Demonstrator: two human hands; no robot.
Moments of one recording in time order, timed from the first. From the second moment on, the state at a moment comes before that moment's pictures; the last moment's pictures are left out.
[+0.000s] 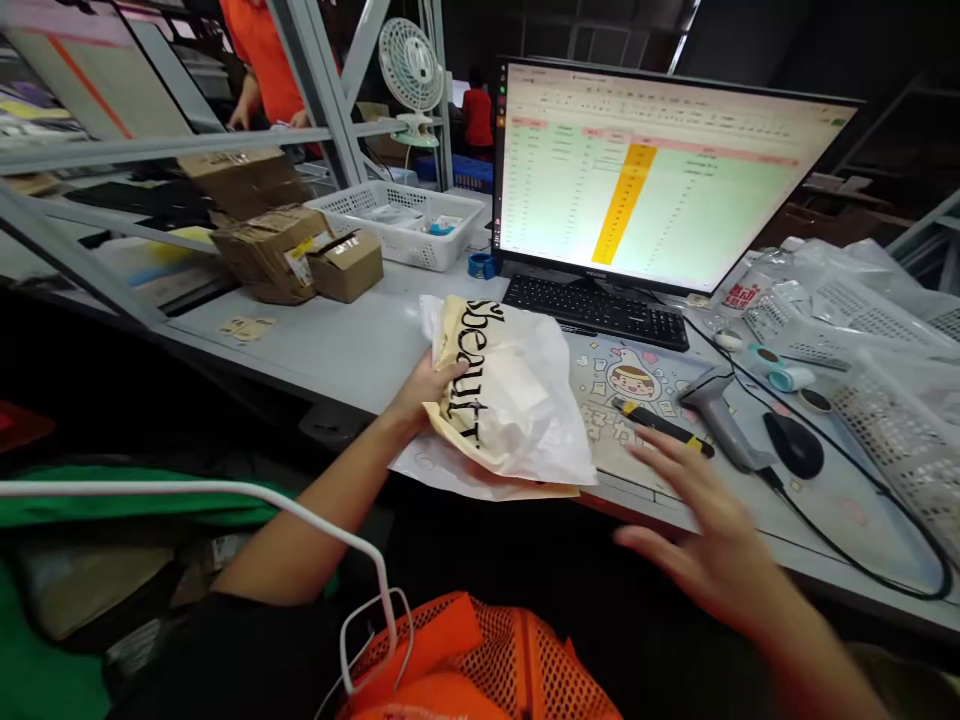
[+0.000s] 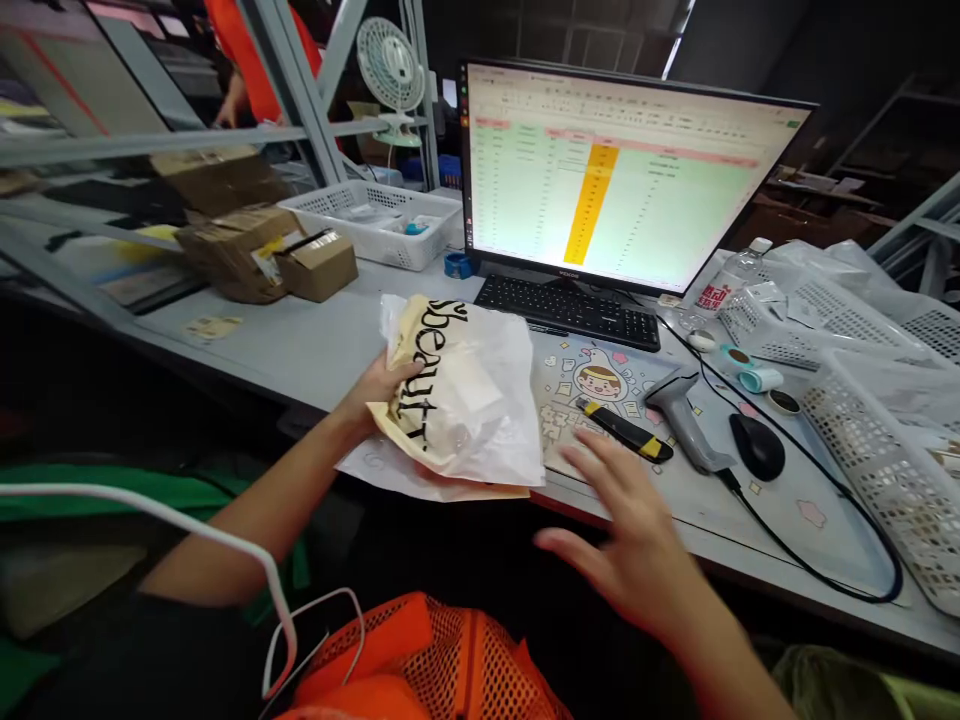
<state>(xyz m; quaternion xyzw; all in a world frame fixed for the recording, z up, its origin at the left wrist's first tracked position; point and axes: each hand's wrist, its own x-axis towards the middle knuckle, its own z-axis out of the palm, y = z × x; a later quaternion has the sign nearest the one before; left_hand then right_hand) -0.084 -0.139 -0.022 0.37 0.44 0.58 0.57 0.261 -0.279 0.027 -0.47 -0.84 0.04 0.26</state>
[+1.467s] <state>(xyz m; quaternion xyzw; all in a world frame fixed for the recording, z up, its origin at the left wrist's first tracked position) 0.076 -0.158 -0.018 0.94 0.33 0.06 0.09 0.379 -0.146 0.029 -0.84 -0.53 0.07 0.08</state>
